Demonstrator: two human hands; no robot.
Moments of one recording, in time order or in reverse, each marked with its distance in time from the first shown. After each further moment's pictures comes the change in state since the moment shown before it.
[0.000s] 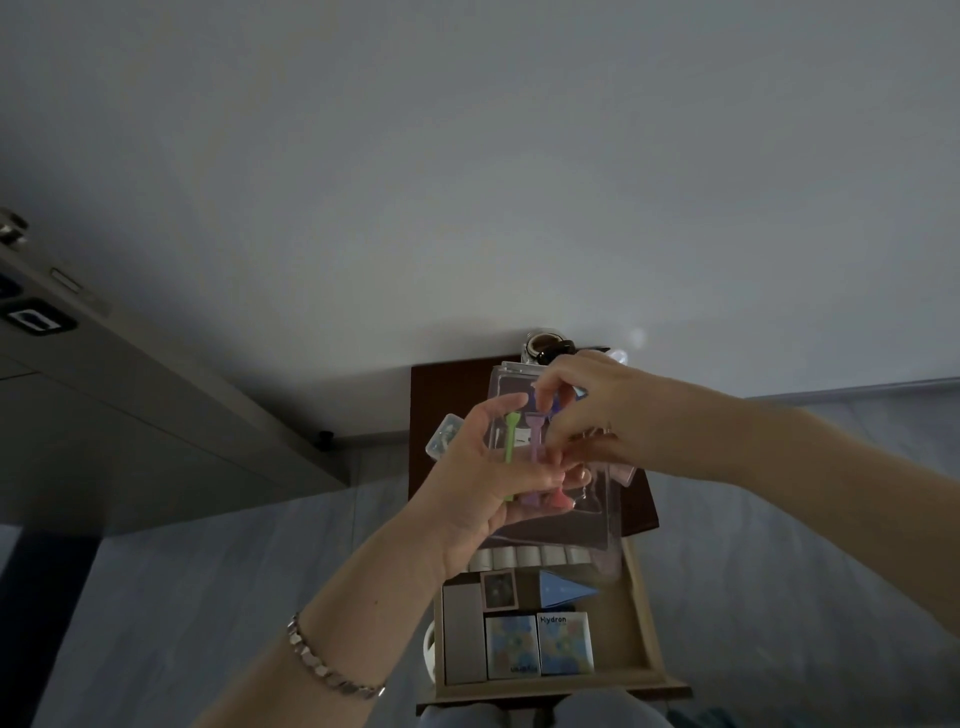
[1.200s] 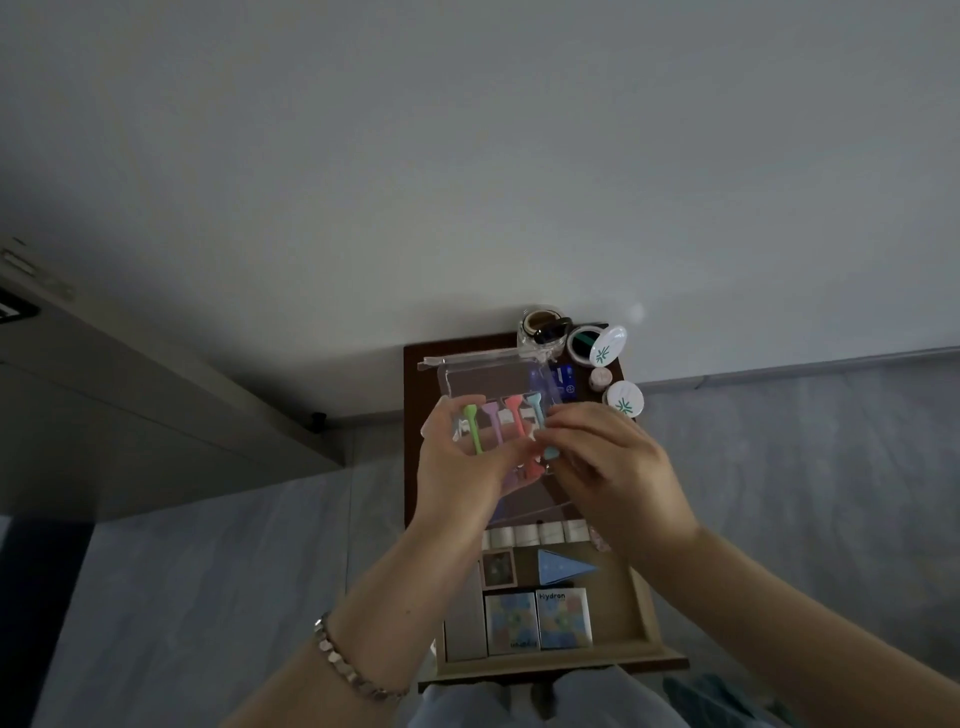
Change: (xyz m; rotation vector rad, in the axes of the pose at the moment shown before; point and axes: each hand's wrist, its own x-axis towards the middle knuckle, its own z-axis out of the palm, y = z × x) left_hand 0.021 -0.019 -0.006 0.056 0.431 0.172; right_hand 0.005 0.008 0.107 0.035 0.810 0.162
